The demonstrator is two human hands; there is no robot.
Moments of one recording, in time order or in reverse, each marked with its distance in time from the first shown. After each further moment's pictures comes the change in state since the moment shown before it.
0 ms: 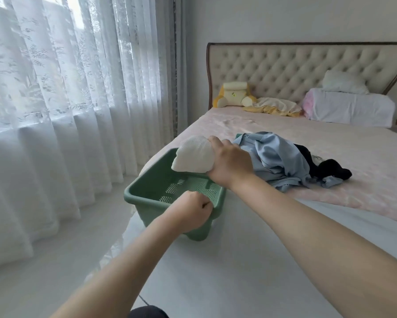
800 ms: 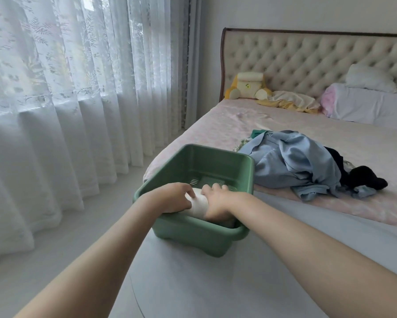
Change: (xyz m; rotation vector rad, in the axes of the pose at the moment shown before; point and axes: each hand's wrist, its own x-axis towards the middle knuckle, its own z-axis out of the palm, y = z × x) left_hand 0.059 -0.116 -0.030 -0.022 -0.353 -0.338; right_hand 0.019 -0.033 0.116 -0.076 -0.863 0.016
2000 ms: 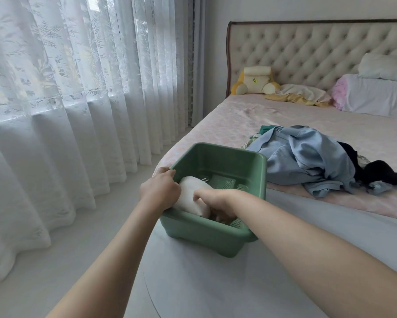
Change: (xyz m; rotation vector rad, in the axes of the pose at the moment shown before) left_hand -0.021 -0.020 -0.013 0.052 0.427 -0.239; right_hand 0.010 -0.040 -0.006 1.030 -0.495 0.309
